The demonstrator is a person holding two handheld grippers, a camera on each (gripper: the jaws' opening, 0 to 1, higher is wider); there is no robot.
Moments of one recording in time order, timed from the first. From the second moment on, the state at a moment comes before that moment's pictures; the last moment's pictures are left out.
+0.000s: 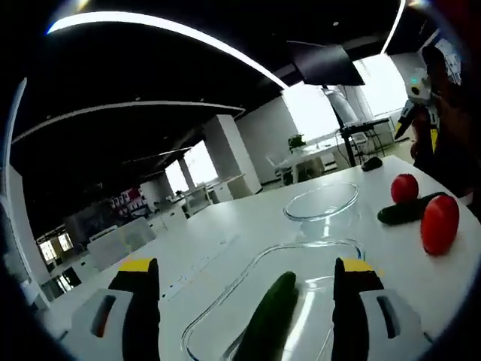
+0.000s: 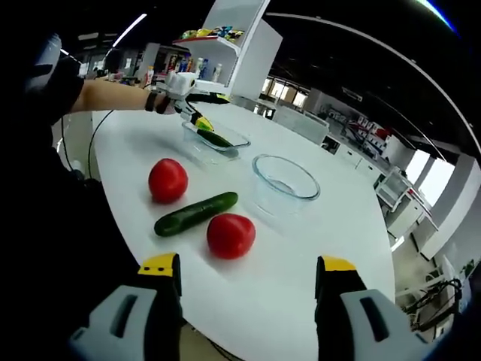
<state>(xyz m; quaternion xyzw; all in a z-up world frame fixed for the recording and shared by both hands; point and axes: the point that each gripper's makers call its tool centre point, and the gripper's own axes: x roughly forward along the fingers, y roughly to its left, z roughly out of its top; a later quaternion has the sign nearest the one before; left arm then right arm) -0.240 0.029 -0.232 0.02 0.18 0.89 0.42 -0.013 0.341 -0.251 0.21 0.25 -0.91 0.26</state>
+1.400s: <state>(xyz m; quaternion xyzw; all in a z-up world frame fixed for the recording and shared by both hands) 0.004 -0.004 -0.214 -0.01 0.13 0.92 0.38 -0.001 0.332 -0.259 0.20 0.24 -0.90 0.29</state>
